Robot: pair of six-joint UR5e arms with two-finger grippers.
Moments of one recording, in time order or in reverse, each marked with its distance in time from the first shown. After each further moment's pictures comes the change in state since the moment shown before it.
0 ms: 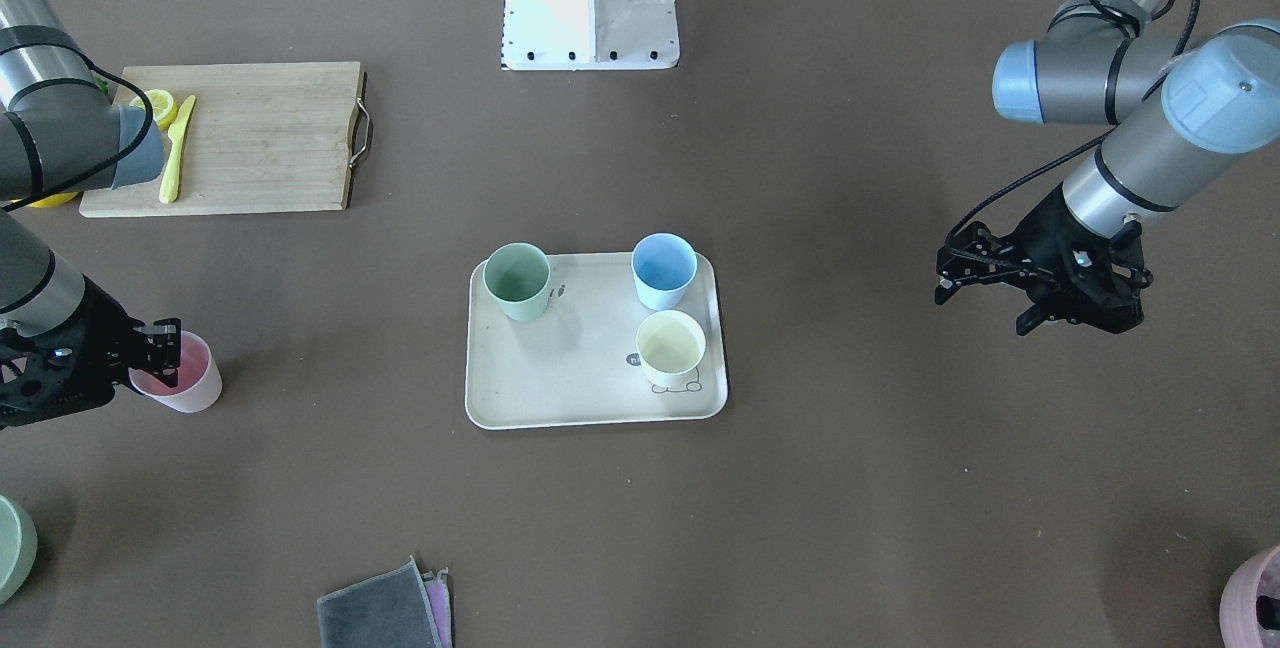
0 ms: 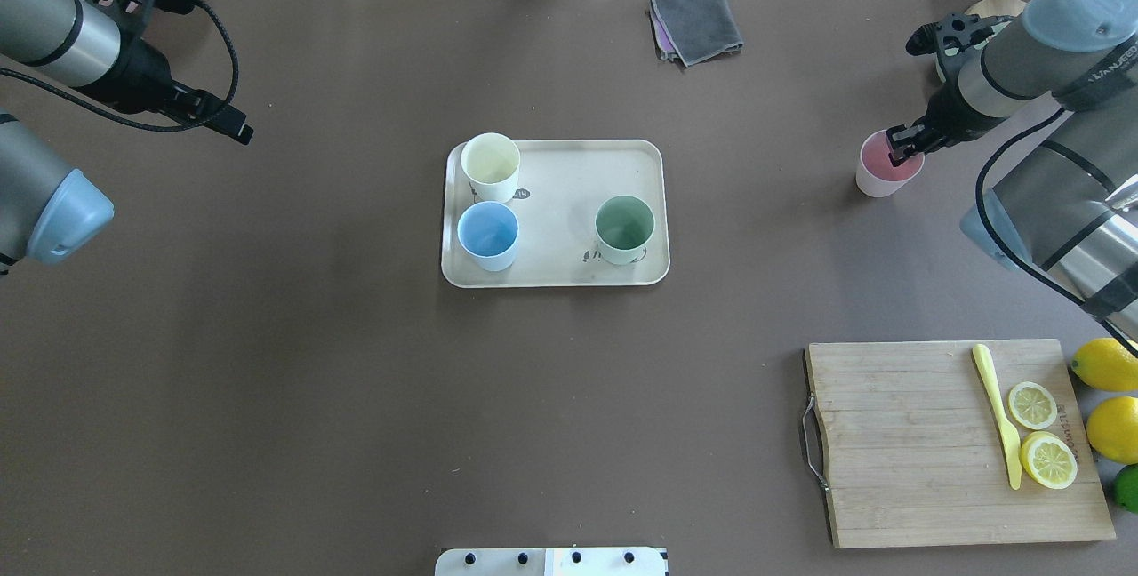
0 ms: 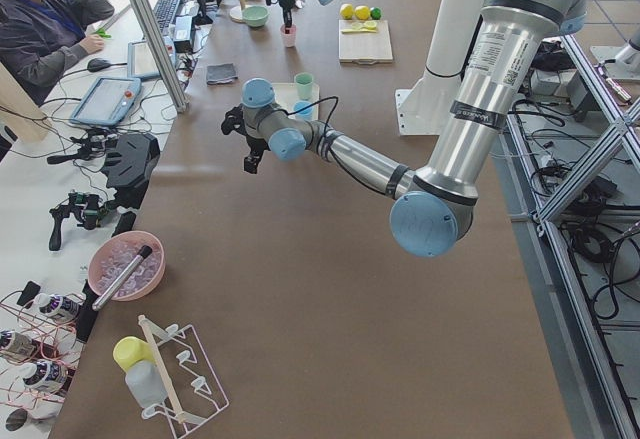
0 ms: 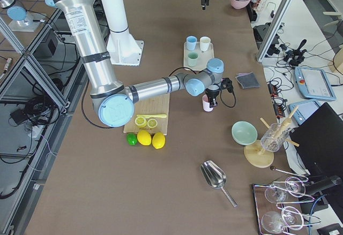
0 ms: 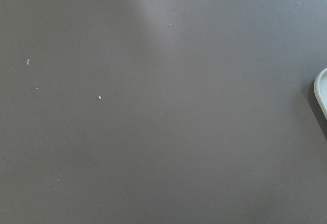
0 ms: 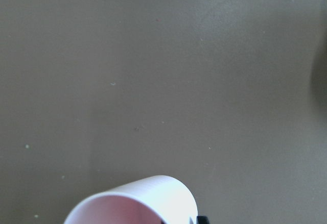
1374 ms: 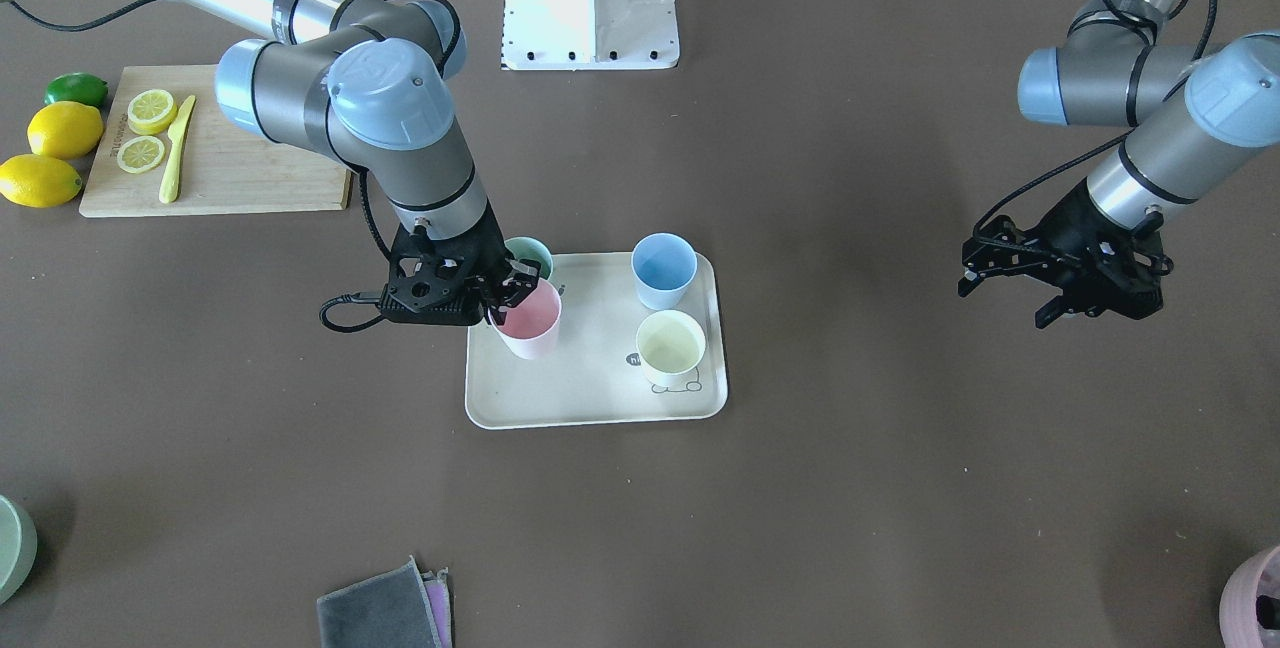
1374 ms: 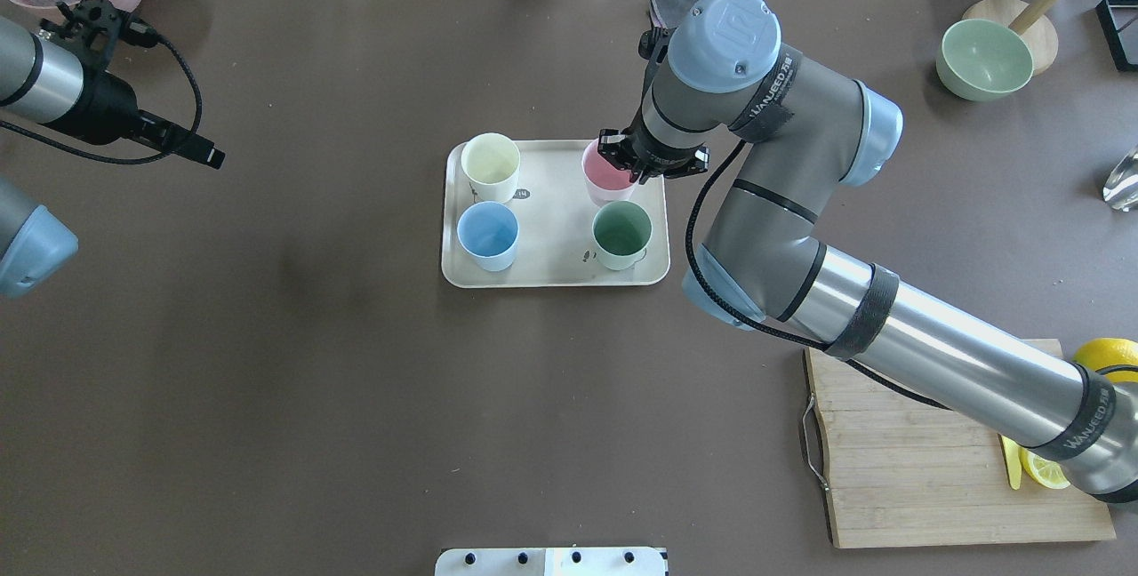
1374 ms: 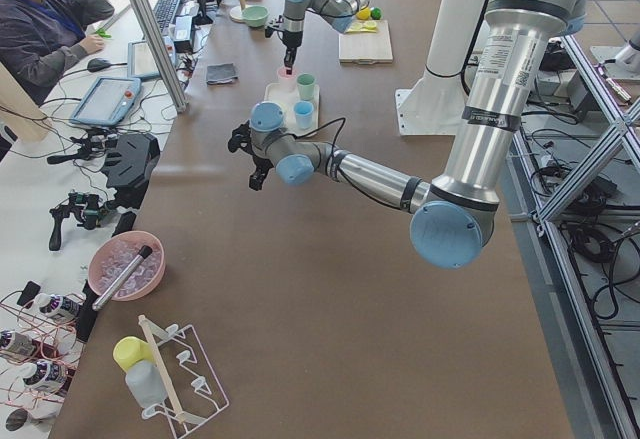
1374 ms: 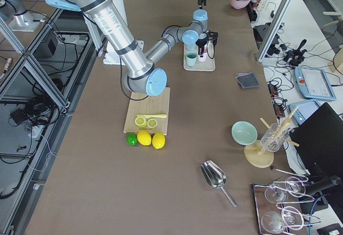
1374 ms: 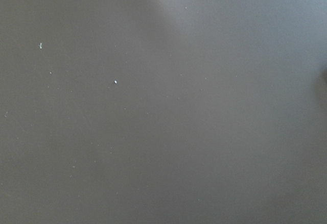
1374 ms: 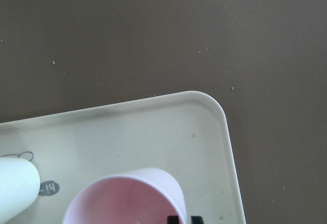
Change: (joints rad) left arm 0.000 0.100 0.022 -0.169 0.002 -0.002; right arm -0.326 0.405 0.021 -0.183 -0.201 0.713
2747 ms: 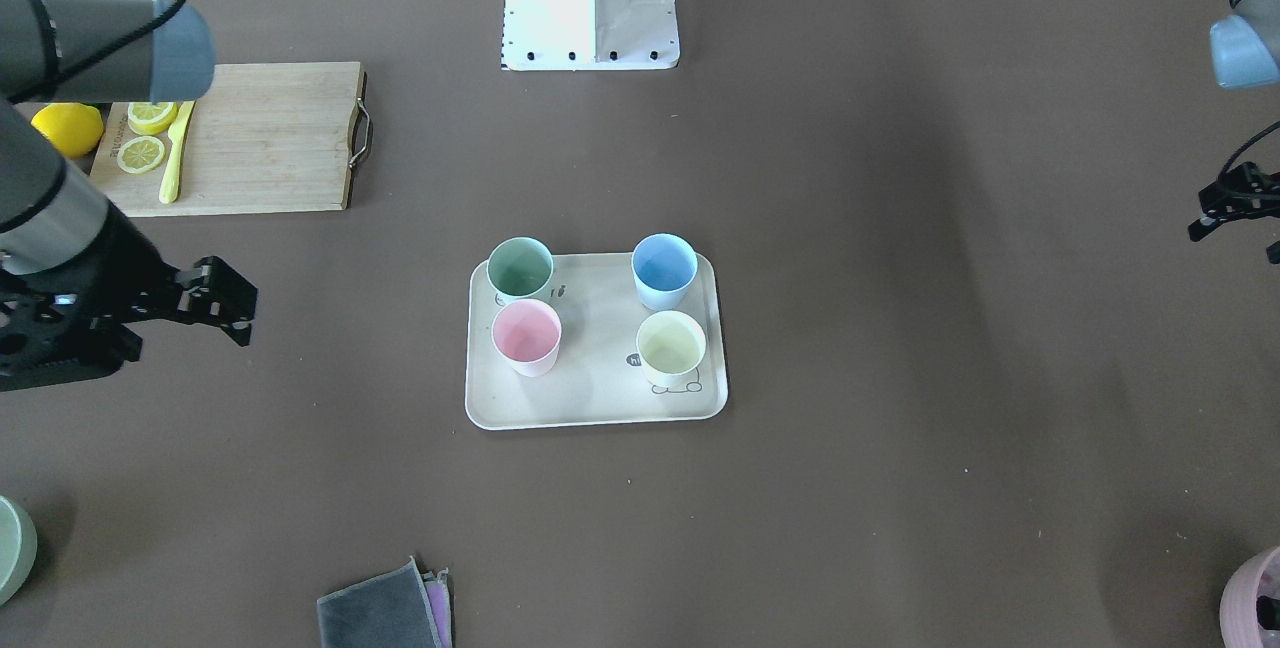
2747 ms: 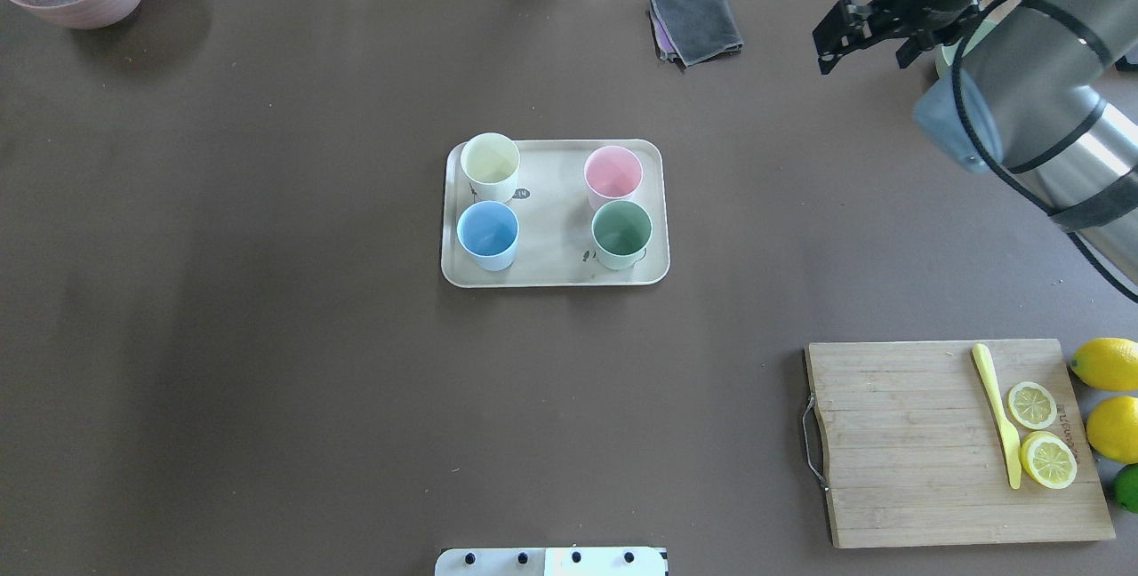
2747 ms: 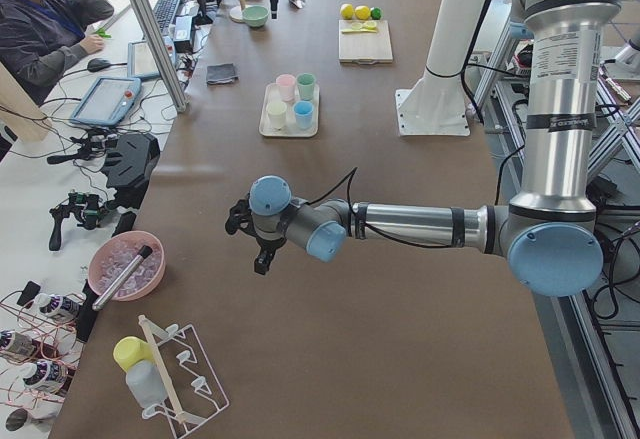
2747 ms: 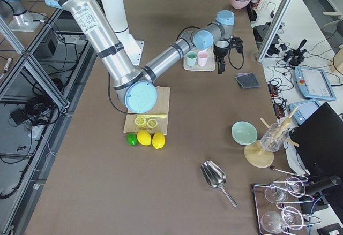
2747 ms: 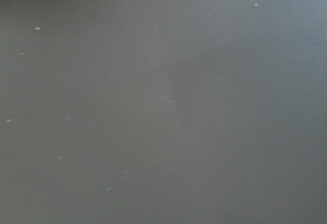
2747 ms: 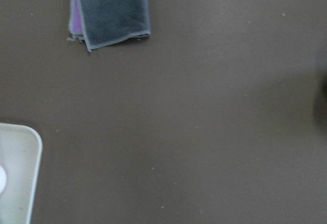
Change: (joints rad) left arm -0.376 0.267 0.036 0.194 -0.157 0.490; right arm 0.425 -0.222 0.210 -0.288 0.270 -0.723
